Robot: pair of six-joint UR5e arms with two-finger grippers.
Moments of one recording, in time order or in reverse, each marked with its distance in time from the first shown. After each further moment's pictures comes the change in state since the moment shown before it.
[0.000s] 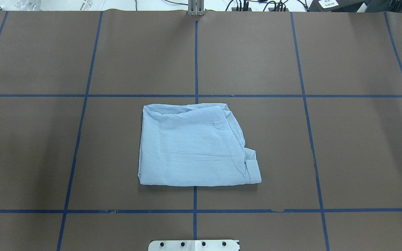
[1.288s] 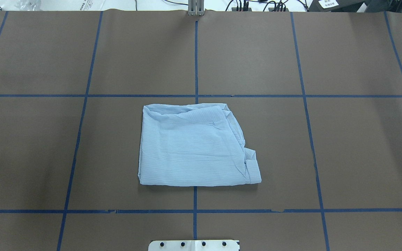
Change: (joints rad) left arm -0.031 0.008 -0.020 0.230 -0.009 0.188; right arm 0.001 0.002 0.002 -0.007 0.003 0.004
